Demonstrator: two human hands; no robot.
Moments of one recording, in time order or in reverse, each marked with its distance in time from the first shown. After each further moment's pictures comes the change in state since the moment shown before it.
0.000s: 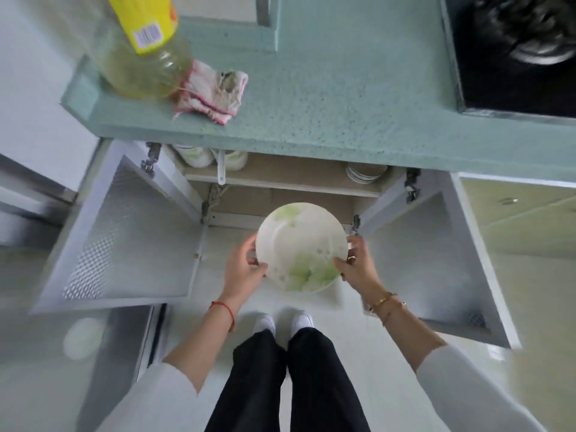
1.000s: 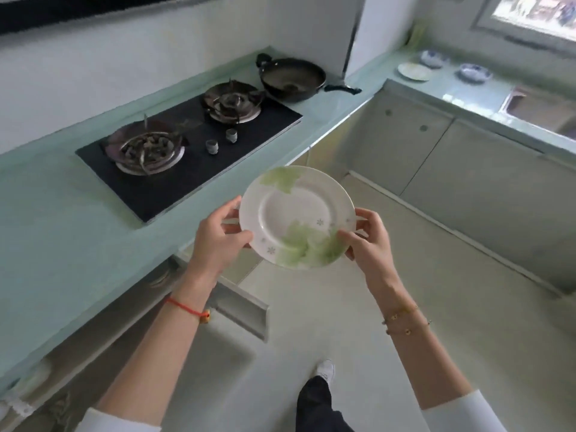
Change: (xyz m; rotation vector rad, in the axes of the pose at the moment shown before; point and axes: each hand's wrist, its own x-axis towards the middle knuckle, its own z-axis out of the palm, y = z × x) left_hand -0.243 0.412 0.233 0.121 -0.822 0.508; right_hand -0.352 -0.068 -0.381 0.751 1.003 -0.113
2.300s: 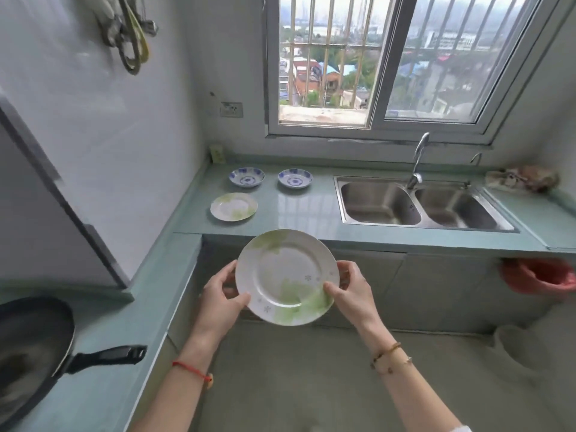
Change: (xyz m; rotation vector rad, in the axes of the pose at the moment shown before) left_hand 0.631 0.219 0.611 0.159 -0.517 0.191; right_hand 0.685 -0.125 -0.363 -0.299 0.578 -0.034
